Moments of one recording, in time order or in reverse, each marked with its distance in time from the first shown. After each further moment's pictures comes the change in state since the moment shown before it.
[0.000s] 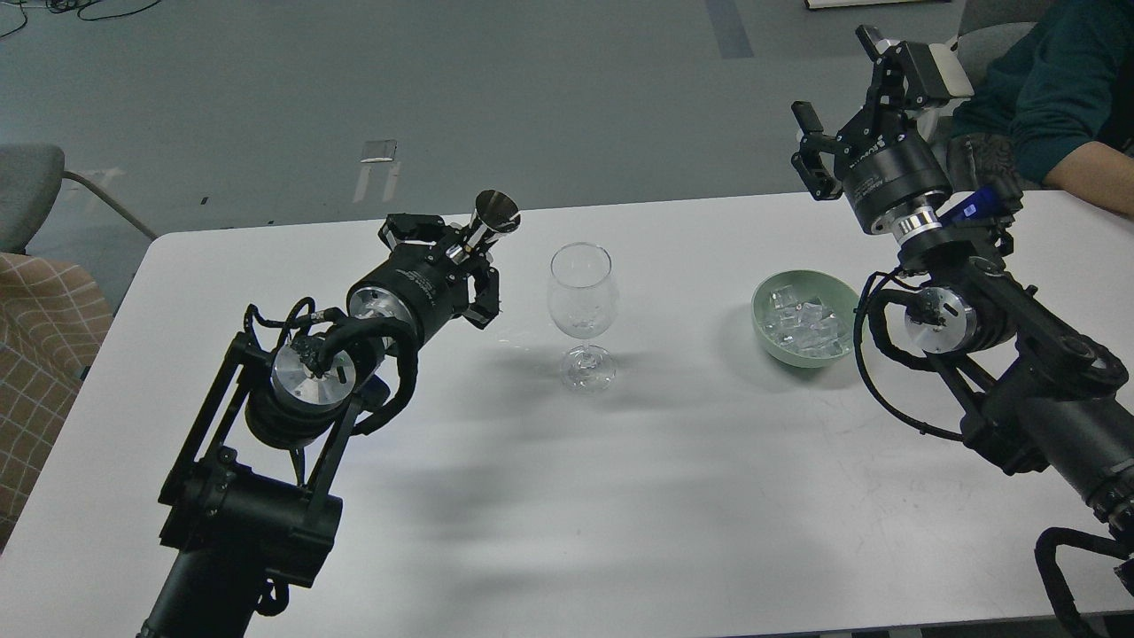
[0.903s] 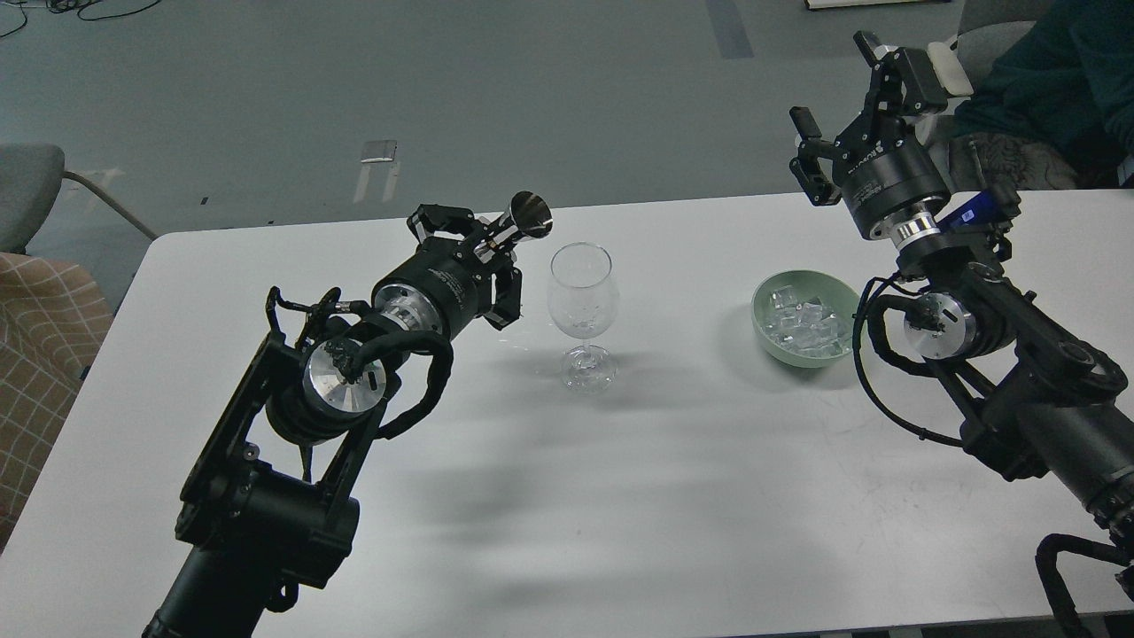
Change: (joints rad) left arm -0.024 0.000 0.080 -0.022 0.110 -0.003 0.008; right arm -0.016 0.000 0.000 0.016 0.000 0.000 0.000
